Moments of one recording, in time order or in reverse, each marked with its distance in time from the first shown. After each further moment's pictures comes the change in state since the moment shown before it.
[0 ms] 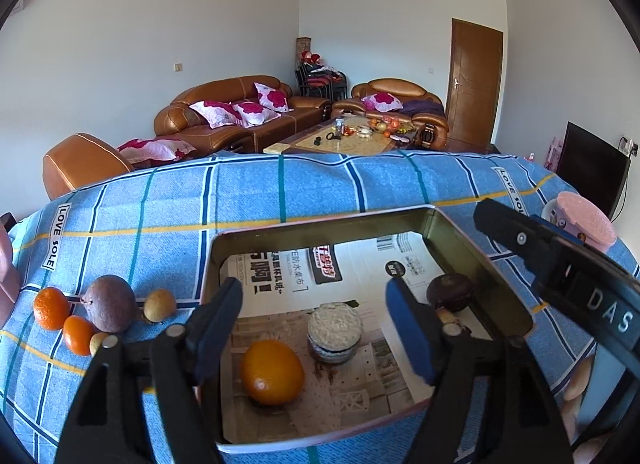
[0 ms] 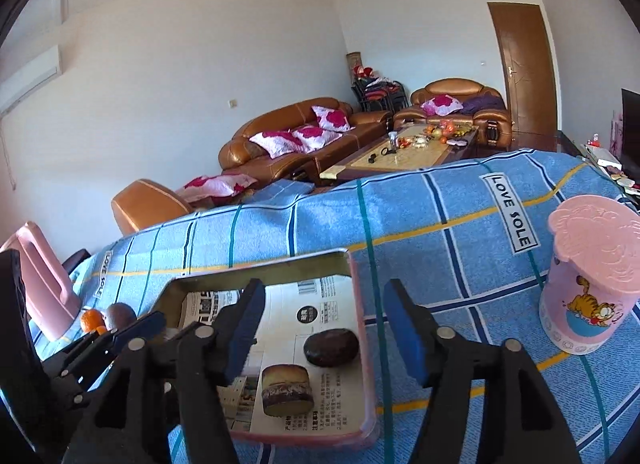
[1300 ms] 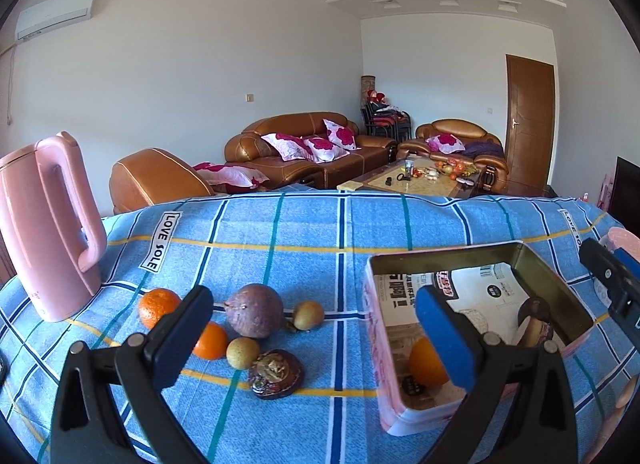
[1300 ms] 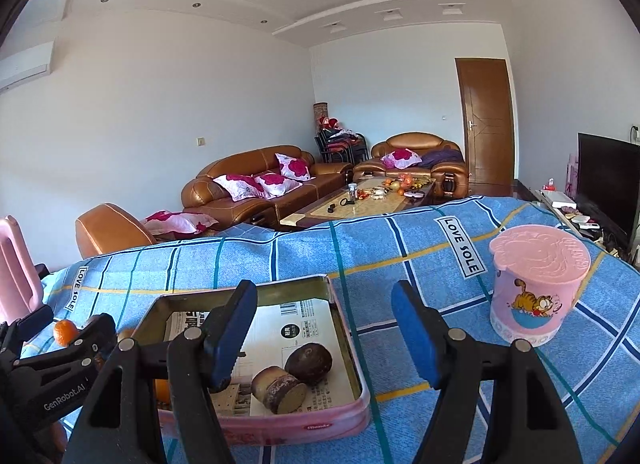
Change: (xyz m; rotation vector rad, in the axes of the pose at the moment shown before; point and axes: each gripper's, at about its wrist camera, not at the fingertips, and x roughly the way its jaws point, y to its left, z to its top) left arm -0.044 0.080 -0.016 -0.083 -0.146 0.226; right arm -0.043 0.031 -0.022 -0.061 -0.159 -0.161
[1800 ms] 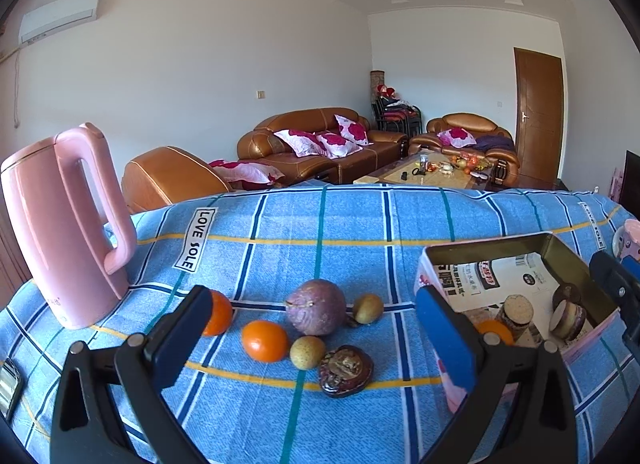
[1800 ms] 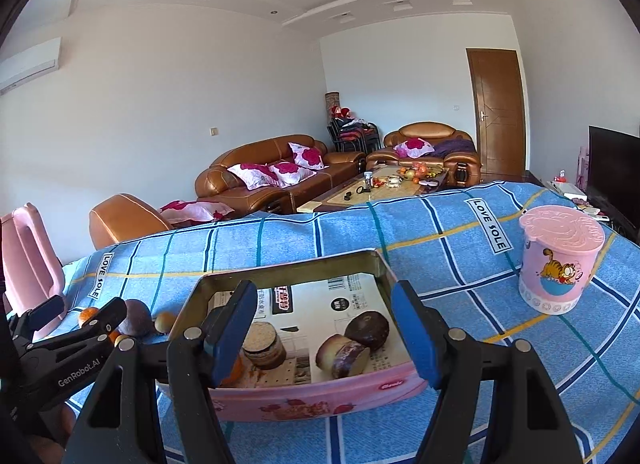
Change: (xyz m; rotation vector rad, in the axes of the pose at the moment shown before) left arm 0.005 0.040 -0.001 0.032 0.014 0.046; right arm -0.013 0.045 -0.014 -0.007 0.041 0.055
